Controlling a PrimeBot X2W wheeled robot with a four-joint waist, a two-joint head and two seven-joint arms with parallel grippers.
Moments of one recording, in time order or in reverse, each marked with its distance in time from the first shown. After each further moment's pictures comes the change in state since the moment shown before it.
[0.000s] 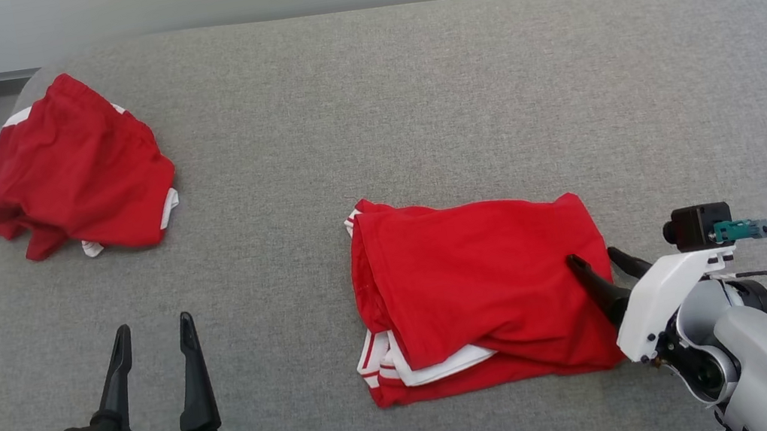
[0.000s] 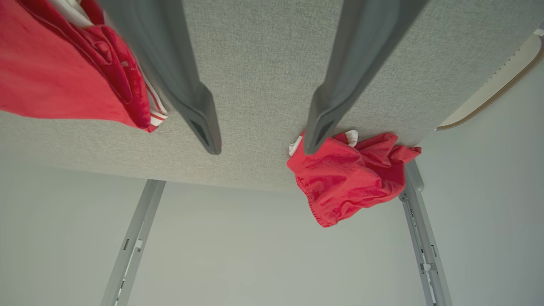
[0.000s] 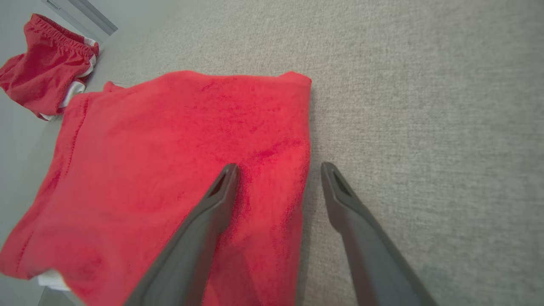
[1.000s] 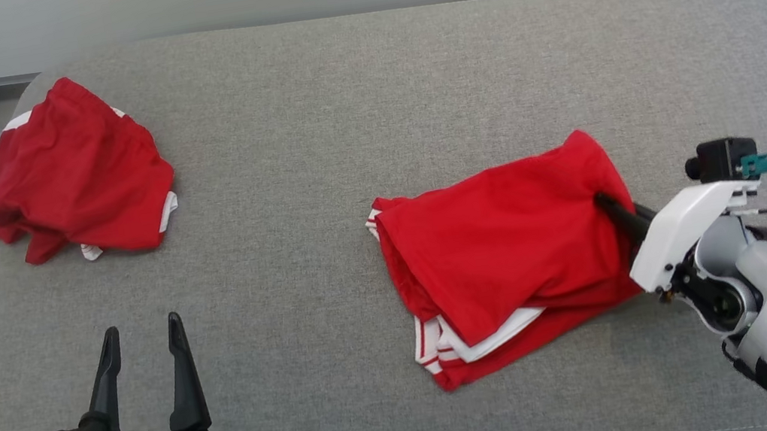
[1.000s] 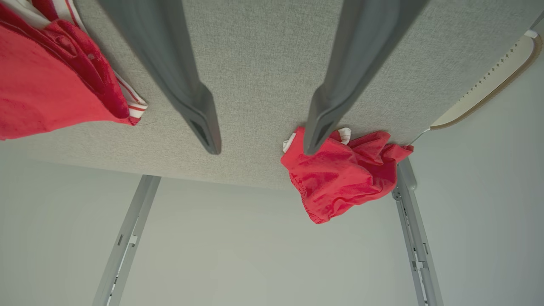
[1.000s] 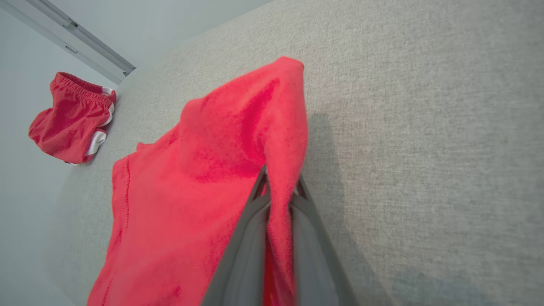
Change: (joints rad) left arm -0.002 0.000 0.016 0.004 -0.006 0.003 0.000; right arm -0.094 -0.041 0.008 0.012 0.167 0.001 0.086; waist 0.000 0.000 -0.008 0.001
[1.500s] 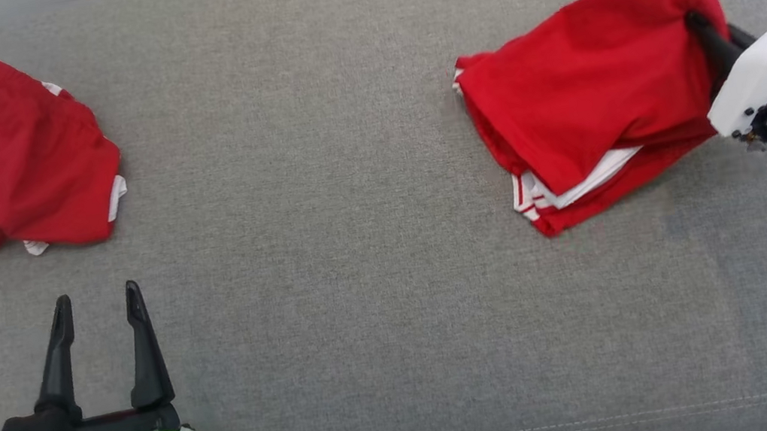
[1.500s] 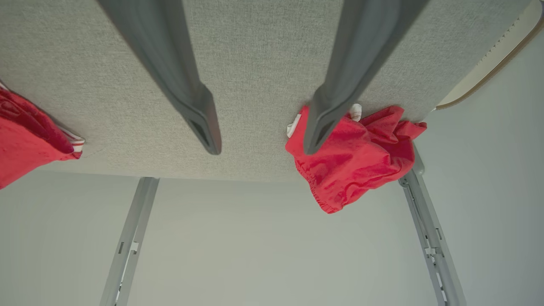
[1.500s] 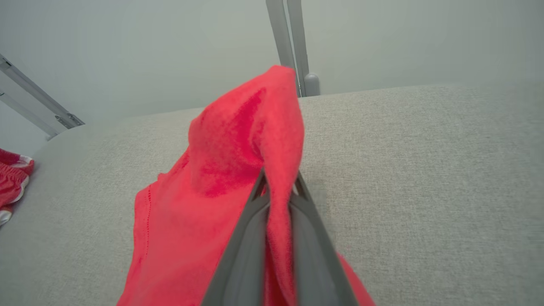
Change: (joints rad) left arm -0.030 0.000 0.052 -0.072 0.046 -0.014 0.000; right arm -0.280 -0.155 -0.024 0.060 -0.107 0.000 -0.054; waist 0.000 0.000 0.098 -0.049
